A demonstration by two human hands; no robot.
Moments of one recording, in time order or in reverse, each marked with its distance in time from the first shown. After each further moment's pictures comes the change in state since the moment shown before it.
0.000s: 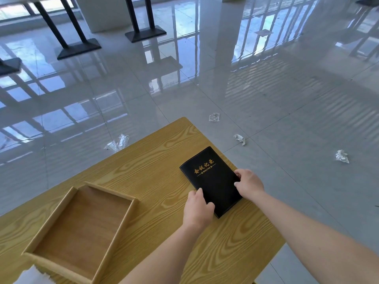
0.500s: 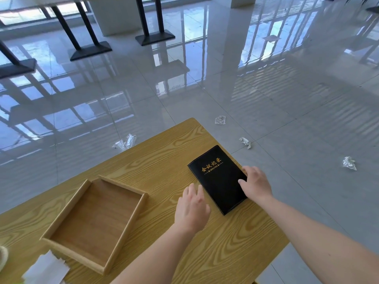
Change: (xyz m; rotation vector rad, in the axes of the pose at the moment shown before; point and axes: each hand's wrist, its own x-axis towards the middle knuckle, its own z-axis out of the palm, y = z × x) left_hand -0.018 -0.027 -0.028 0.471 0.114 0.246; right_hand -0.022 -0.006 -0.004 -0.004 0.126 -0.089
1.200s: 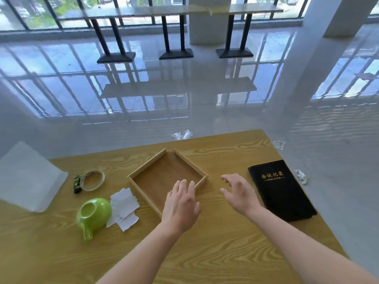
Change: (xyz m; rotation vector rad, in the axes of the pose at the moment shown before) left_hand -0.140 -0.123 -0.065 0.107 0.263 -0.292; right_hand -0.107 -0.178 0.059 0.030 -0.139 -0.691
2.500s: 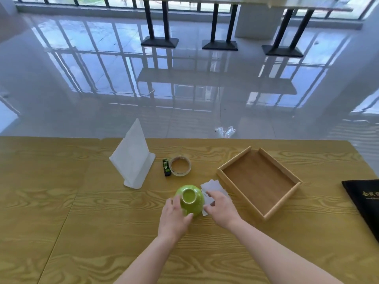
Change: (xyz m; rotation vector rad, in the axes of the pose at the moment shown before) left_hand -0.126 -0.321 -0.030 -0.467 -0.040 -0.536; right_hand -0.005 -0.314 0.224 0.180 -0.423 0.113
